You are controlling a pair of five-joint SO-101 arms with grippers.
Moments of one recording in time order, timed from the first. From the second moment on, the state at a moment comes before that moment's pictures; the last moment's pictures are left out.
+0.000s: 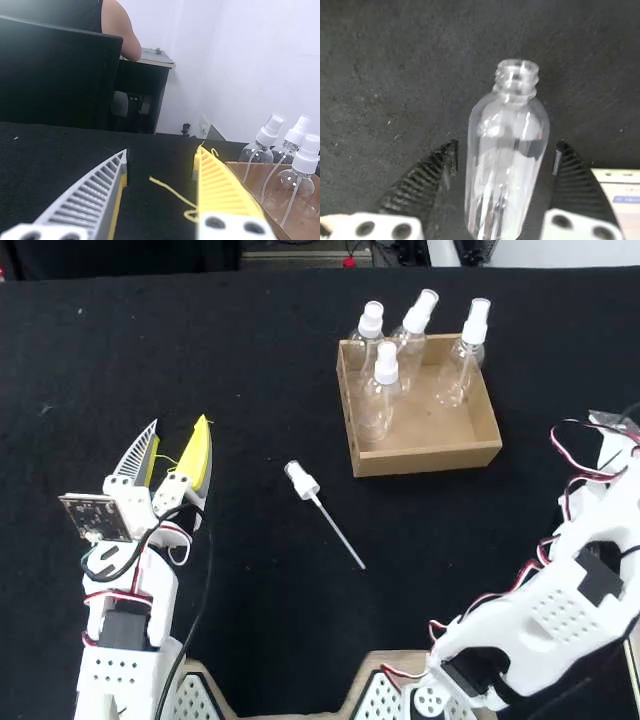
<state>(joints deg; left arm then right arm) -0.9 -97.6 96.5 4.3 8.2 48.5 24.0 -4.6 82.2 43.6</state>
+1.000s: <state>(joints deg) 0.3 -97.6 96.5 4.3 8.2 47.4 9.7 -6.2 93.0 43.6</state>
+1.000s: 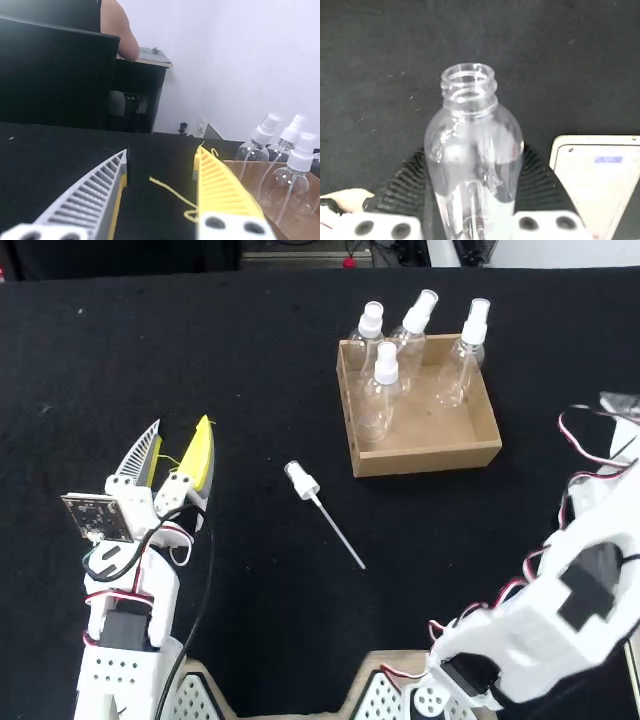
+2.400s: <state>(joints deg) 22.8 -22.3 54.8 22.7 21.7 46.9 -38.0 34.9 77.1 37.4</state>
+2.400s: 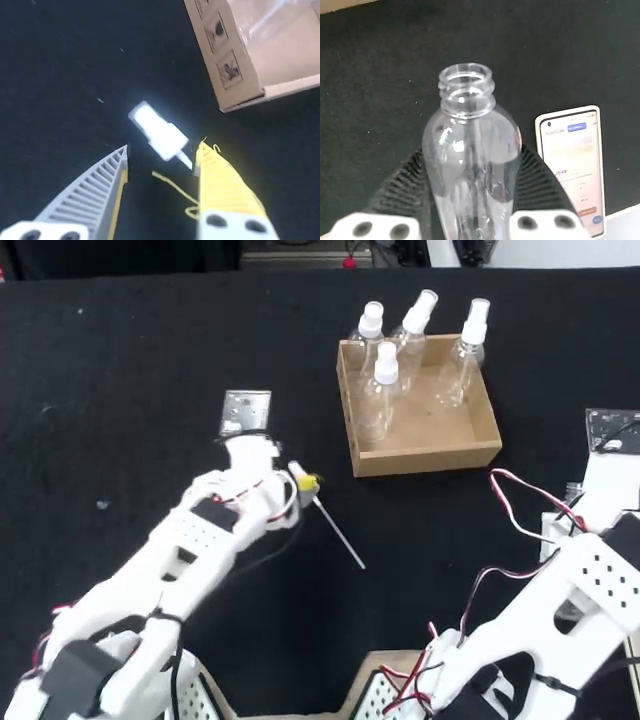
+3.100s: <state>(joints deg) 23.6 -3.9 44.0 22.7 35.6 46.9 -38.0 37.2 77.0 37.4</state>
